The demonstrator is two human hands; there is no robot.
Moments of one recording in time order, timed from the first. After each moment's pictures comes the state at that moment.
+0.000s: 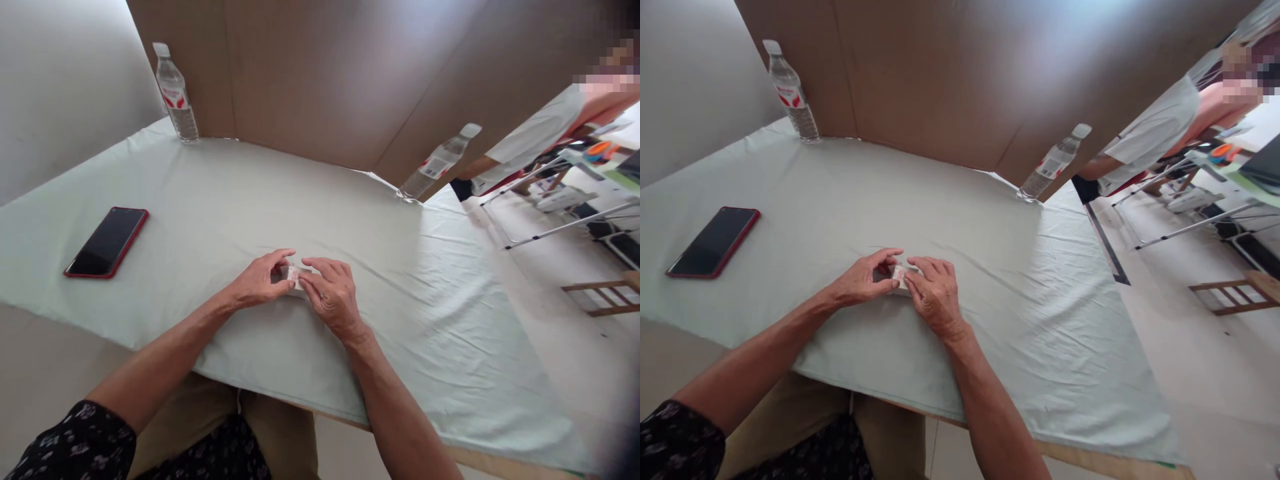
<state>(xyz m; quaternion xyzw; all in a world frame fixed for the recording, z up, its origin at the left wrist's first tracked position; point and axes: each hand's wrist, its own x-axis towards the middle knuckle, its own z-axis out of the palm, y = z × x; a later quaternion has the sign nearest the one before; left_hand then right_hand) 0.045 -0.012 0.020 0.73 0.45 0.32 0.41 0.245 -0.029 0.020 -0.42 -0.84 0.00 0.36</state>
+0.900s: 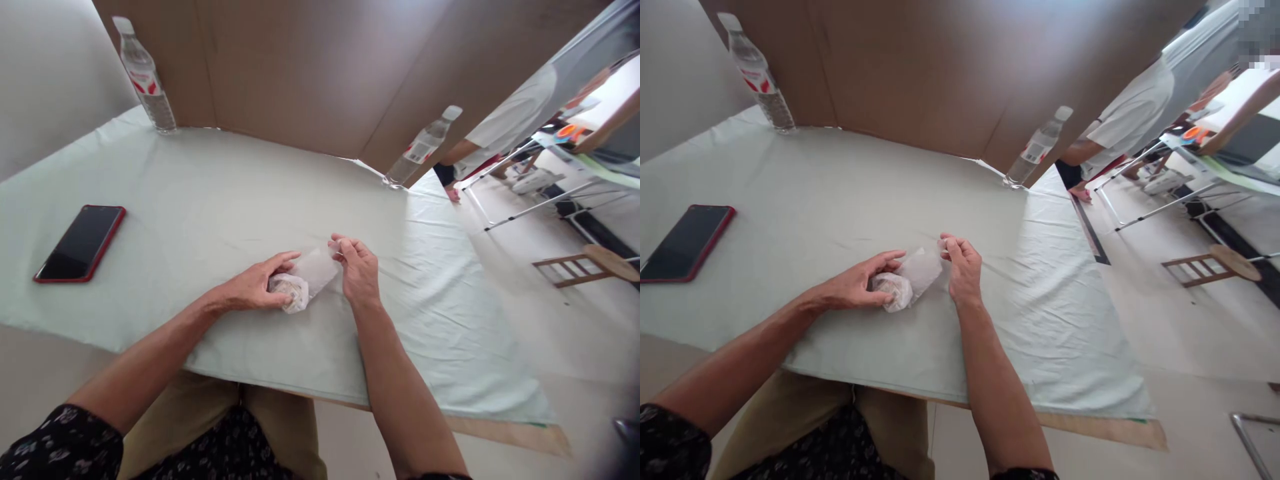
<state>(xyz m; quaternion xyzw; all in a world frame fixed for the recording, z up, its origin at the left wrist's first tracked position) 0.047 -0.019 0.022 0.71 0.34 0.23 0.57 0.279 -0.003 0.017 -0.56 -0.40 0.41 0.60</state>
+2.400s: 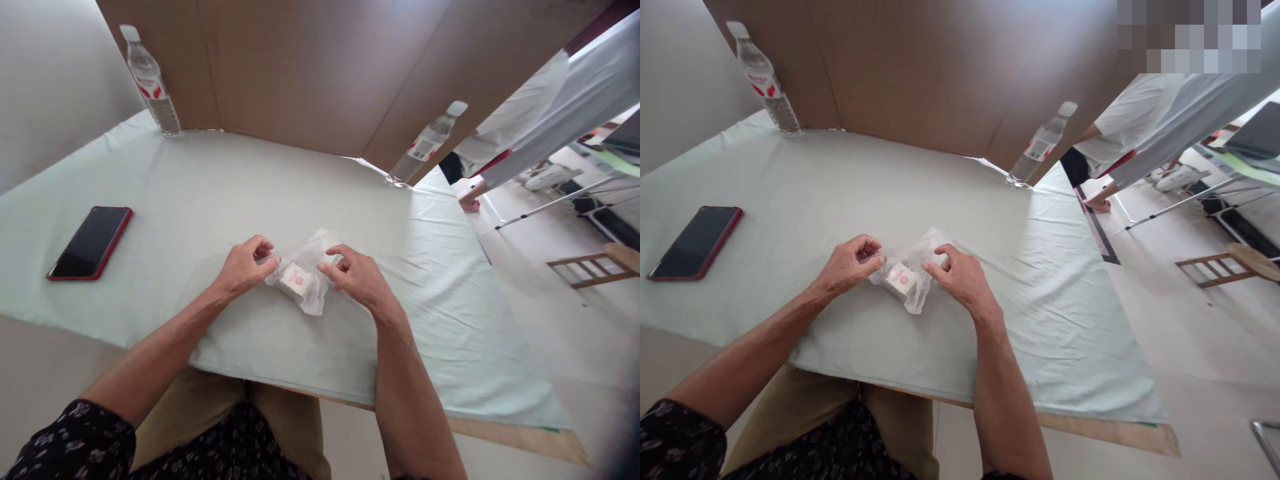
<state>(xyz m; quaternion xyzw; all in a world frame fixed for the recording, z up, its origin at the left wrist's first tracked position) 0.046 -0.011 0.029 0.68 0.56 0.35 0.32 0.293 -0.027 0.057 -0.64 -0.69 0.27 0.21</state>
